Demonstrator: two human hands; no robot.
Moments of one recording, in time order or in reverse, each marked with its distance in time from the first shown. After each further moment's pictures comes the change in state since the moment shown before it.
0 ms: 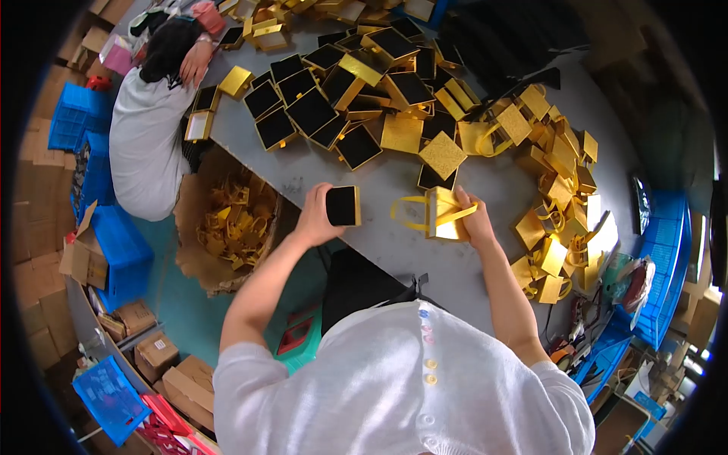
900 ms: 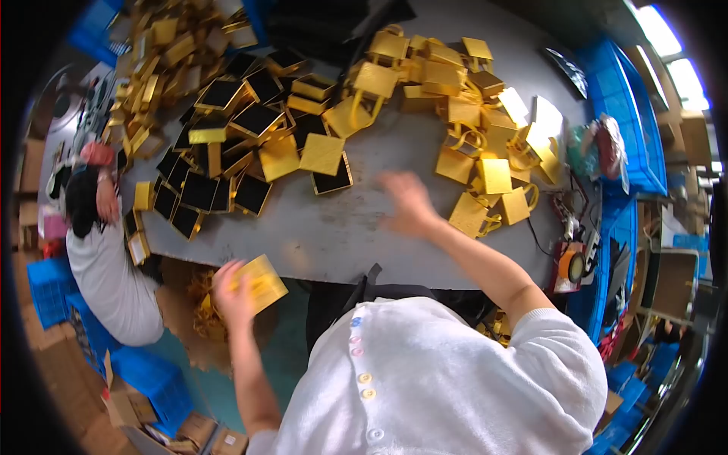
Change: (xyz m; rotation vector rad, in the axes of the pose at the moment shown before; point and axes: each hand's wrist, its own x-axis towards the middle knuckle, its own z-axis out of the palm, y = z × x) left_hand -0.018 0.084 -0.074 -0.066 0.117 -0.200; right_hand -0.070 0.001 -0.058 -0.883 0.068 -0.385
